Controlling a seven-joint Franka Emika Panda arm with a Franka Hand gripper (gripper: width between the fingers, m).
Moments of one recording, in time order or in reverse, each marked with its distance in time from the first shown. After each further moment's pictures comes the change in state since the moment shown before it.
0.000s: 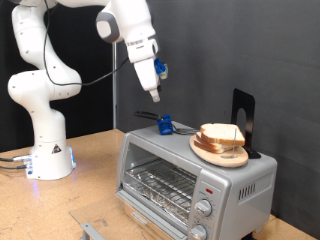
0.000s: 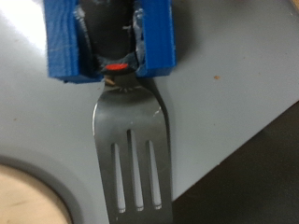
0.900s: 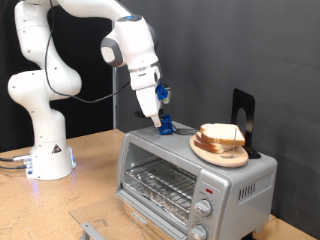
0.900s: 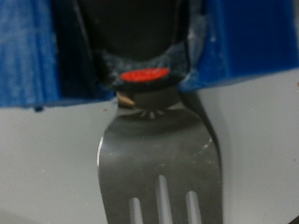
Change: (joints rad) arm 0.003 0.142 0.023 -0.053 0.038 0.192 -0.025
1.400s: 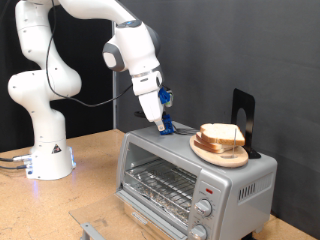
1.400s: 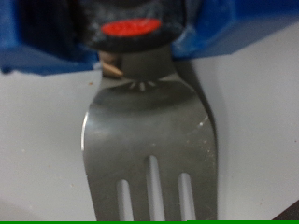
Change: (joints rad) arm 0.015 0.027 0.000 0.000 0.057 0.038 -0.048
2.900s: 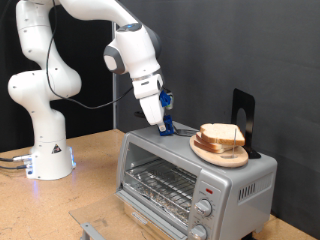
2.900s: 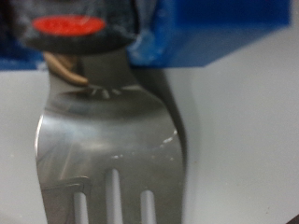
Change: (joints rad) arm 0.001 0.020 0.000 0.000 0.018 0.013 -0.026
